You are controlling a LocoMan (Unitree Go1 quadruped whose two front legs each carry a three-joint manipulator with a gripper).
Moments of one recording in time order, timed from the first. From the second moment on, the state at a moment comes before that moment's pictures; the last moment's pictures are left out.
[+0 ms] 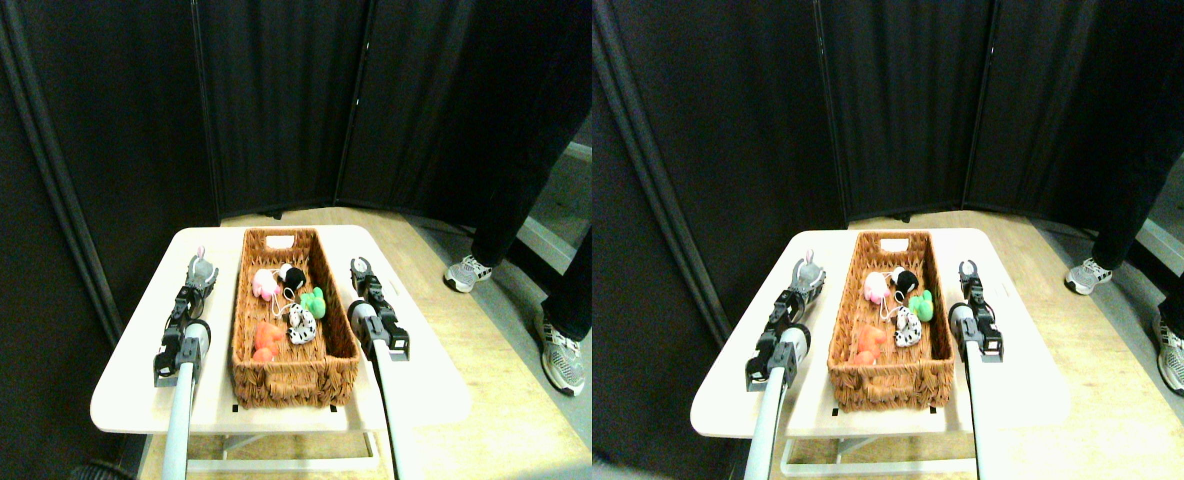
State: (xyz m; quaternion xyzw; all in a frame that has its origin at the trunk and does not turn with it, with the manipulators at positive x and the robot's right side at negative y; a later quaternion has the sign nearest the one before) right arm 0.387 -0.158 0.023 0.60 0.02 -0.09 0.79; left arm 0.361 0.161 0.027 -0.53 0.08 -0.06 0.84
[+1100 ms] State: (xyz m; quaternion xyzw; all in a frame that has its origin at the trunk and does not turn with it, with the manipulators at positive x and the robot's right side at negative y) right arm 0.383 -0.172 0.023 0.61 0.01 -0.08 0.79; left arm 0.357 0.038 0.095 -0.56 0.18 -0.12 0.80
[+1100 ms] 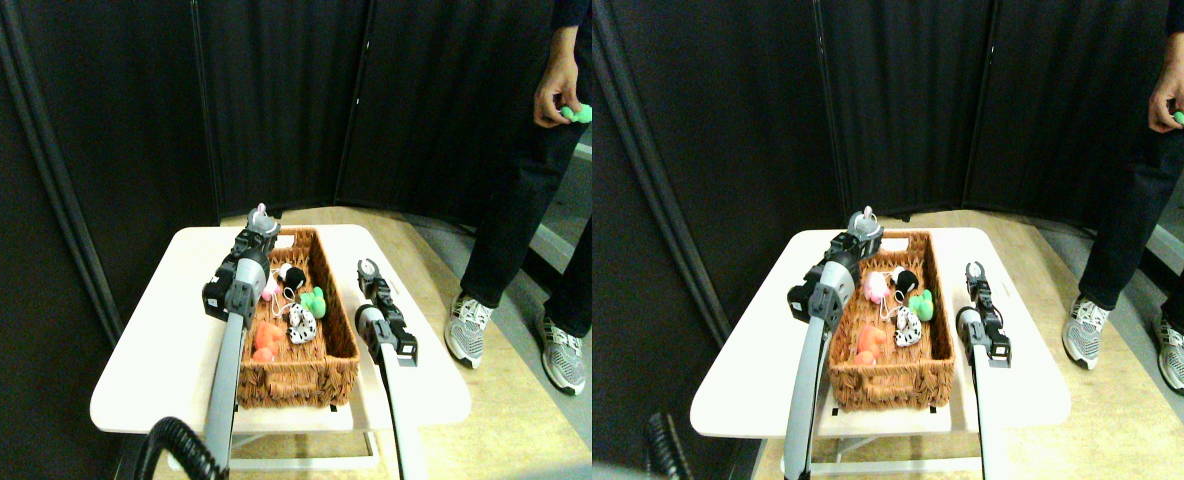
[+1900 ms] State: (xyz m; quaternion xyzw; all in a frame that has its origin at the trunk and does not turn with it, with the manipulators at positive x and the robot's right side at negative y) right arm 0.378 -0.172 0.022 0.60 0.02 -0.09 0.79; left arm 0.349 0.063 0.105 -0.56 0.14 -0.12 0.81
